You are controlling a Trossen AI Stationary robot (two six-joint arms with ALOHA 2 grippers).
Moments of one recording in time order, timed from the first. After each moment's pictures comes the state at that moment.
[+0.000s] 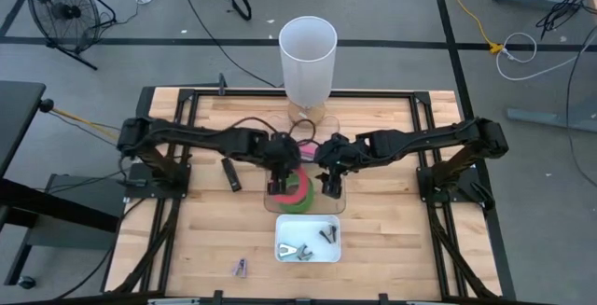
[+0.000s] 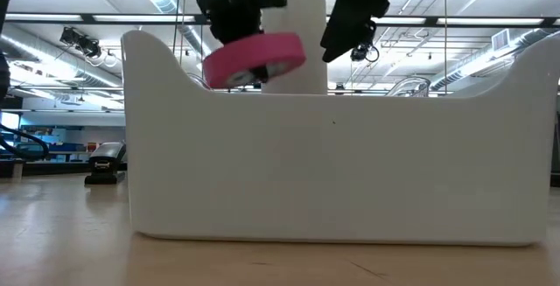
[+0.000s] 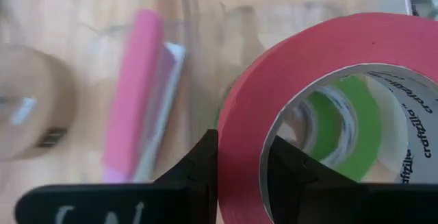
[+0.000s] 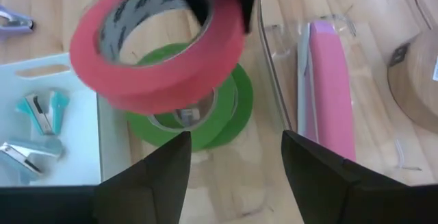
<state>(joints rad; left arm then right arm) -0.02 1.66 1.35 -0.68 -0.12 0.07 0.08 1.58 1.33 -0.70 0.12 0.23</state>
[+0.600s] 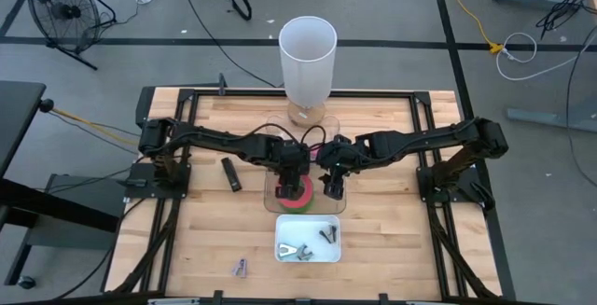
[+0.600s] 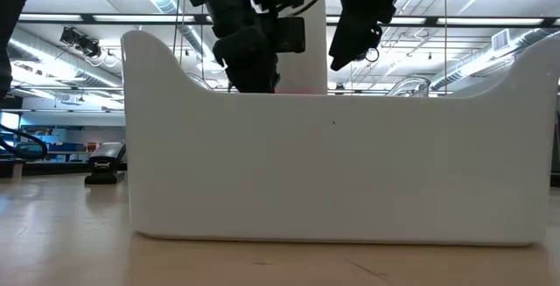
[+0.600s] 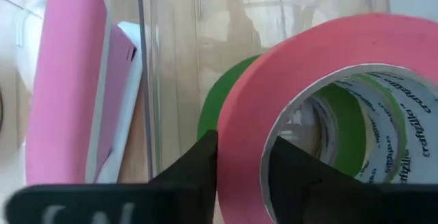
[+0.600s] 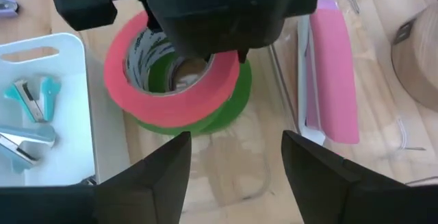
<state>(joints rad) 0.00 1.84 1.35 -0.60 -0.05 0.10 0.08 1.58 1.31 -0.73 0.12 0.25</state>
